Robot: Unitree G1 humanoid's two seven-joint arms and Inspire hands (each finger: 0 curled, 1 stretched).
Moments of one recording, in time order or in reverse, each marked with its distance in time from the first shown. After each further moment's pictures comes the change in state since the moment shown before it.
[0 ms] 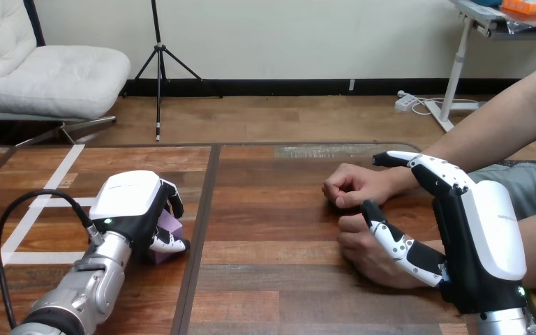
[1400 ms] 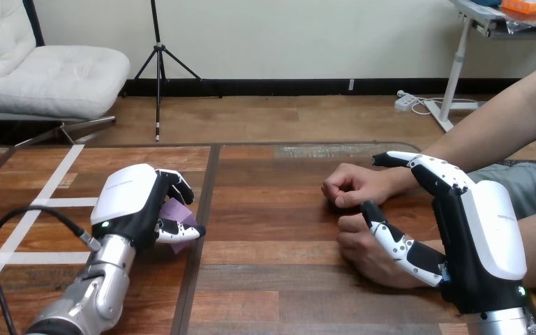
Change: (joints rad) left arm 0.035 -0.022 0.080 0.009 -0.121 -0.158 0.068; right arm 0.000 0.000 -0.004 0.000 0.000 0.001 0.007
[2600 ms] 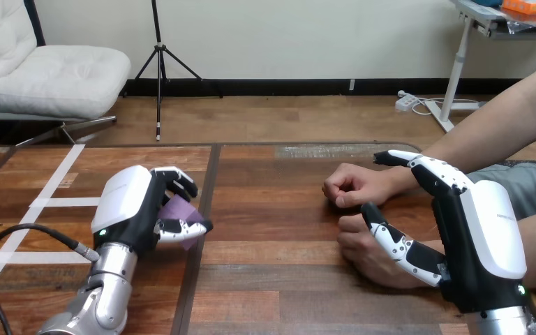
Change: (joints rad) left arm 0.039 -0.020 0.055 0.000 -0.071 -0.127 0.035; right arm 0.000 -0.001 -0.003 -0.012 0.000 0.027 0.029
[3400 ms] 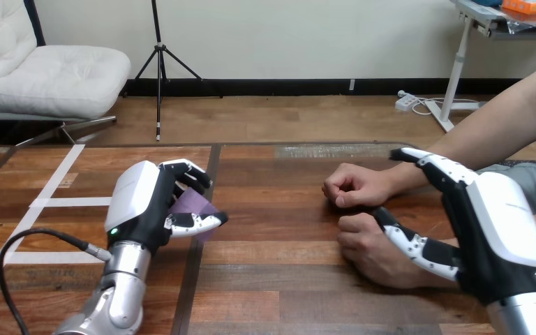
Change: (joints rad) left arm 0.000 -0.051 0.038 0.000 -0.028 -0.054 0.010; right arm 0.014 -0.051 -0.063 -0.123 -0.002 0.174 0.200
